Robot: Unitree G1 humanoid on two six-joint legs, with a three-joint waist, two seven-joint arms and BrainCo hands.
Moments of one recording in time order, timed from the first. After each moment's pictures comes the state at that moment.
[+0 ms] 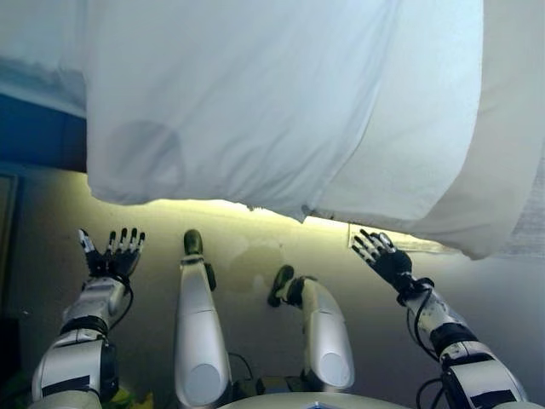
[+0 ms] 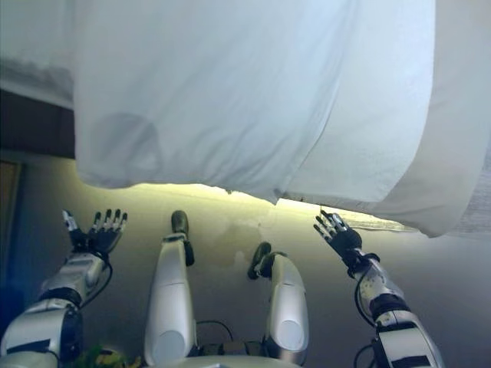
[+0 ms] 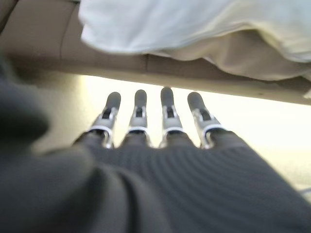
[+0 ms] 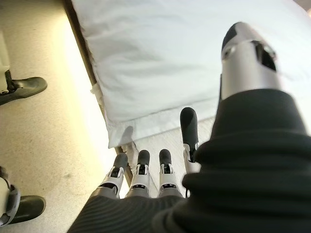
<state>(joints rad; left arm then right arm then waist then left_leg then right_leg) -0.40 0.53 0.22 1.23 -1.57 0.23 -0.37 -0.27 -0.45 0.06 0.95 1.07 0.06 0.54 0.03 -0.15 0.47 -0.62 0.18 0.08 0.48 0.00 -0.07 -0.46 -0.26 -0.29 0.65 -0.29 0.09</state>
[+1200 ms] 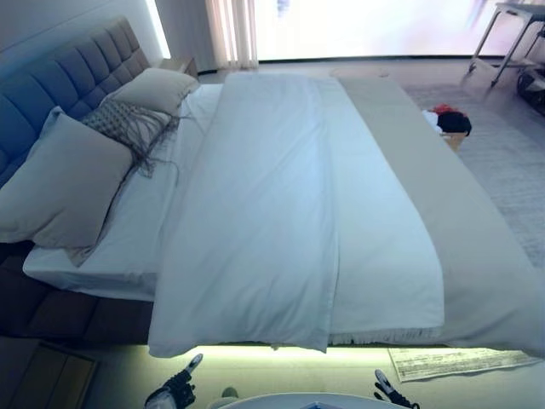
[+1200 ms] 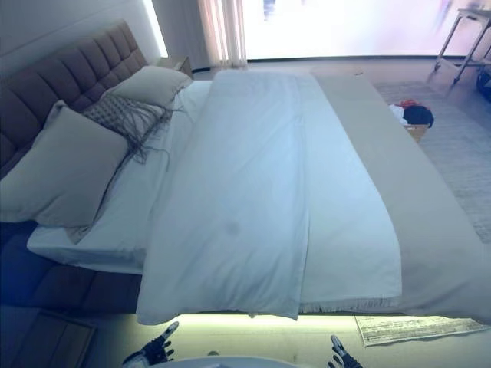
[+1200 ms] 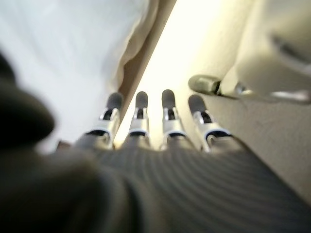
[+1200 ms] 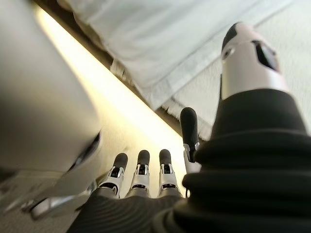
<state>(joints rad) -0.01 0.20 -0.09 1.34 -0.60 -0.03 -0.12 0.07 -0.24 0.00 1.38 0.90 0.02 0.27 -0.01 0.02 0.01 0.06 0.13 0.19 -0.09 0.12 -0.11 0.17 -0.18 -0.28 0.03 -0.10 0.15</state>
